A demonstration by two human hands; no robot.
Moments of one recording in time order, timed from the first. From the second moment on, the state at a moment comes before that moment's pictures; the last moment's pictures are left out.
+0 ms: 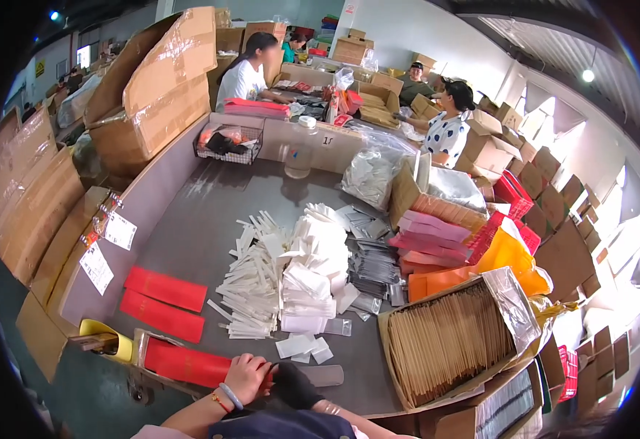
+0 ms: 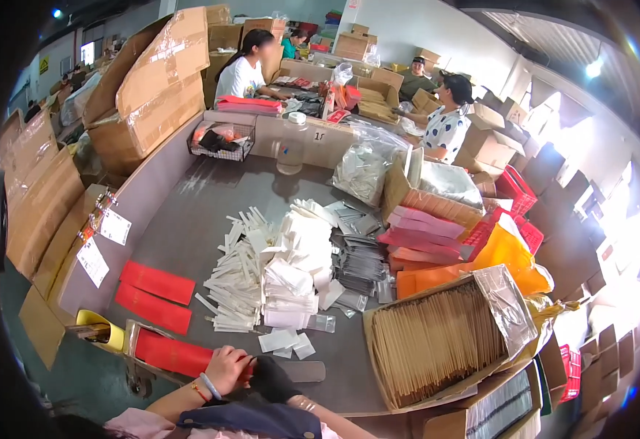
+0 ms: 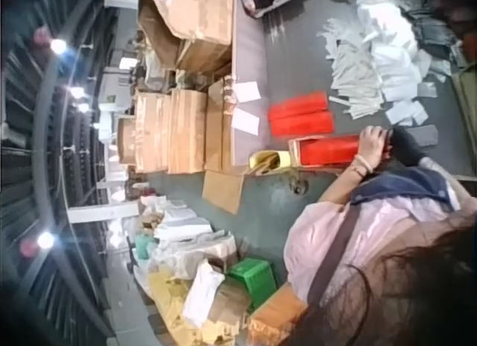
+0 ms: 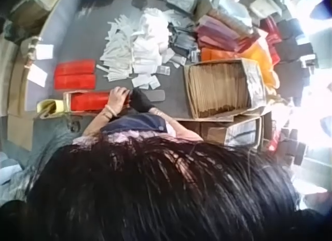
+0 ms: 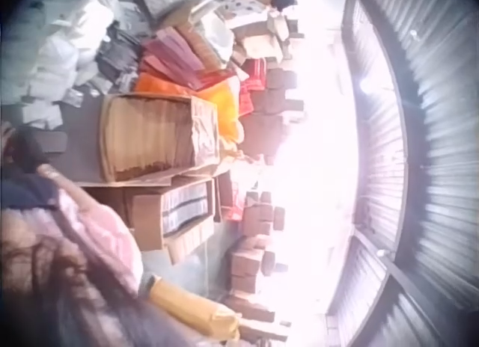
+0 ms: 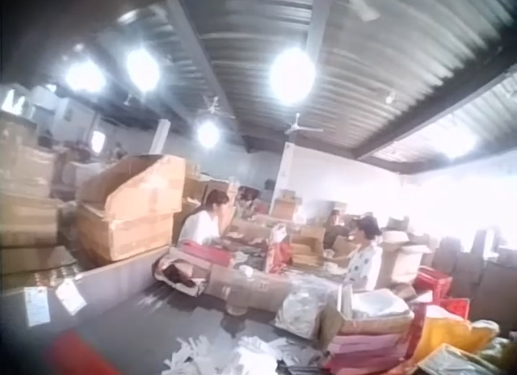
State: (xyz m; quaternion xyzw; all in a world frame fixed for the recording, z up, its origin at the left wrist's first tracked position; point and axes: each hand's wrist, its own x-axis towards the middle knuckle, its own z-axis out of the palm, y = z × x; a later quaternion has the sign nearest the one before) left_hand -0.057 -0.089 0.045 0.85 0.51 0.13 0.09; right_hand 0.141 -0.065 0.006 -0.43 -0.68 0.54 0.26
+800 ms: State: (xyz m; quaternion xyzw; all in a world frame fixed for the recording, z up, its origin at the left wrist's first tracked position) left_hand -0.157 -0.017 0.119 0.88 0.48 0.02 -0.04; right_hand 0.248 -0.069 0.062 -0.59 -0.80 0.10 -0.04
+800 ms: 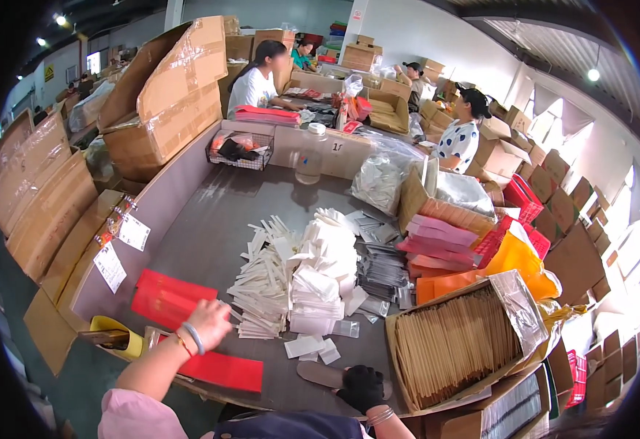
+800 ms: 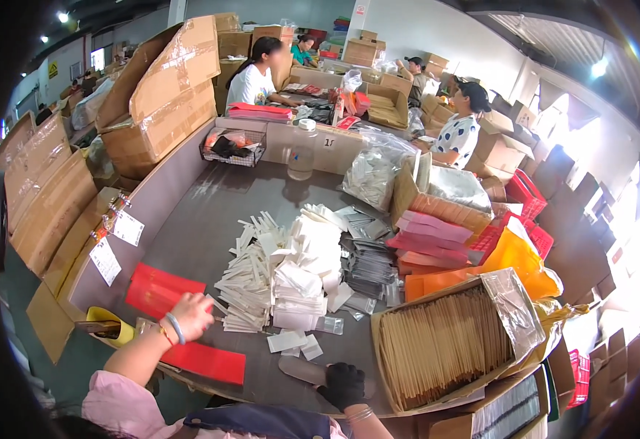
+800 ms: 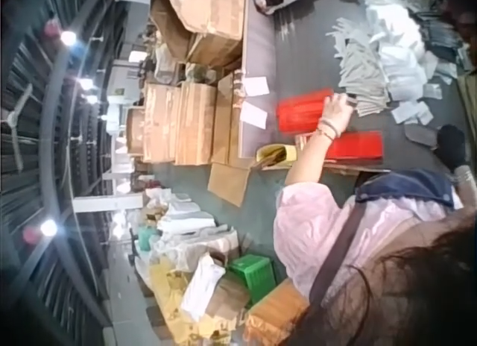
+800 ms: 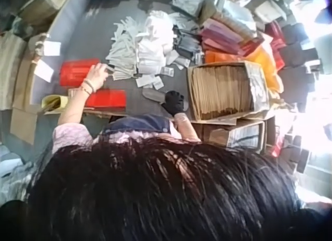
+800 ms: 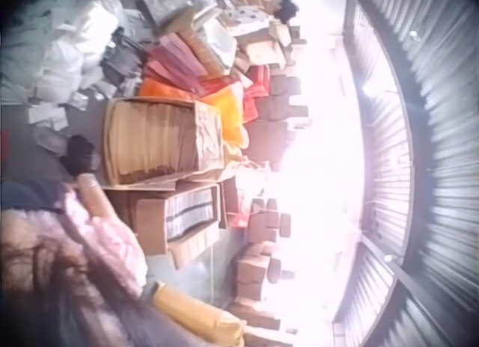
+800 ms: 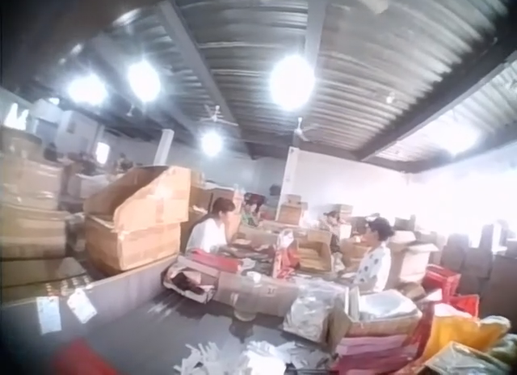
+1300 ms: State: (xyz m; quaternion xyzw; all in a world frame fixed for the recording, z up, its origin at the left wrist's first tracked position) left_hand -0.100 -0.087 0.060 0.87 0.46 -0.08 0.15; right_hand 0.249 -0.087 0.032 -0.59 -0.80 0.07 0.08
